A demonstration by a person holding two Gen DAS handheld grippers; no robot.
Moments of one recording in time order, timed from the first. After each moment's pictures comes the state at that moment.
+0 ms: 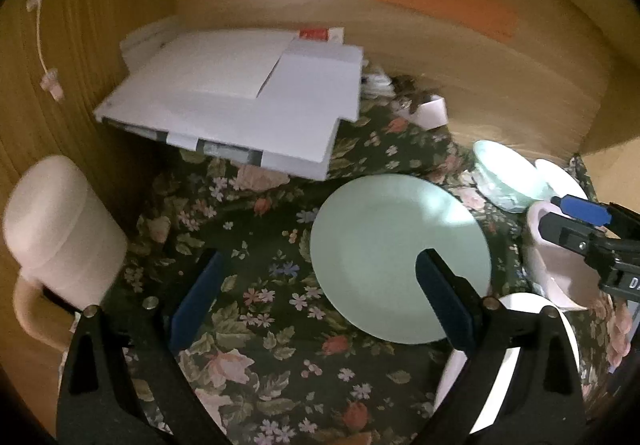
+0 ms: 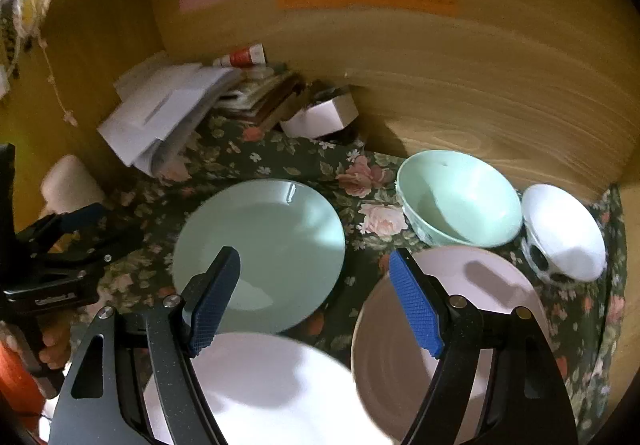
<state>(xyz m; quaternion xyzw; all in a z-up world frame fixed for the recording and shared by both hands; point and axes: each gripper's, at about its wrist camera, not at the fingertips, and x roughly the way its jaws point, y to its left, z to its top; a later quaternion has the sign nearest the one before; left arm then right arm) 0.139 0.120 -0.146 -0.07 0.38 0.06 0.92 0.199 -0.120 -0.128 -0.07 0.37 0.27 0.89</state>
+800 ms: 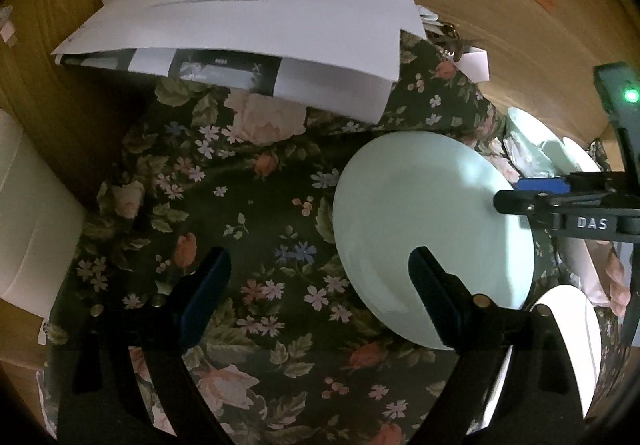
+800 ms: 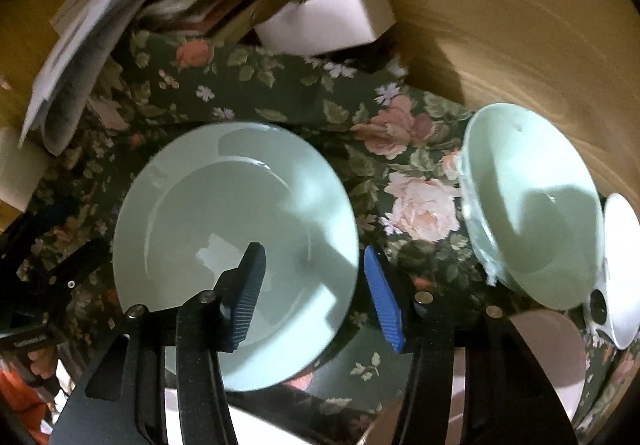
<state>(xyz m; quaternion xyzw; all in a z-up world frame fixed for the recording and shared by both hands) 0.171 0.139 -0.195 -0.08 0.45 0.06 0.89 0.279 -0.069 -0.186 -0.13 0.52 0.28 0.80</state>
